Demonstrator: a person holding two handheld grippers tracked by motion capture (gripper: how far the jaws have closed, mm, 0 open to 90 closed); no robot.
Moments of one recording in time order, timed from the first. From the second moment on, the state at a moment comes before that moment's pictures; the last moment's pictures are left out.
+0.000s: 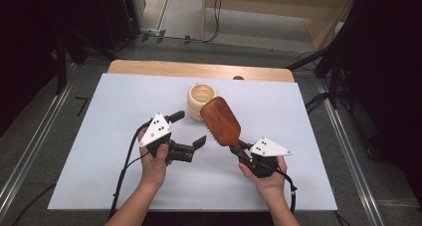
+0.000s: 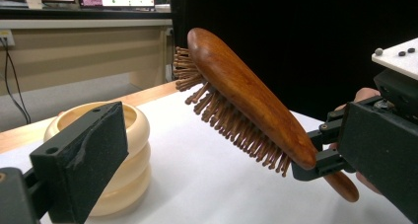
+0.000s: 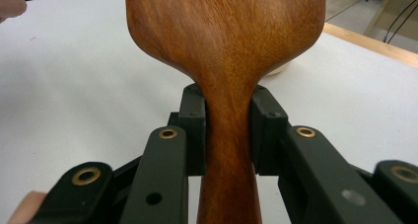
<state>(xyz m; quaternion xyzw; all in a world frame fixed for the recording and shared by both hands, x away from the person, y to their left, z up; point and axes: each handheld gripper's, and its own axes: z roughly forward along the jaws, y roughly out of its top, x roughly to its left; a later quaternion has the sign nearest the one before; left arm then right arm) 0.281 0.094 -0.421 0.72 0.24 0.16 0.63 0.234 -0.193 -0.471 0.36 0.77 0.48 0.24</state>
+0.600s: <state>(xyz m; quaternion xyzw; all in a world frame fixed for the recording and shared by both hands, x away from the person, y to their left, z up) 0.286 0.076 -0.423 0.72 0.27 0.12 0.62 0.231 -0.183 -0.470 0.35 0.76 0.49 0.24</state>
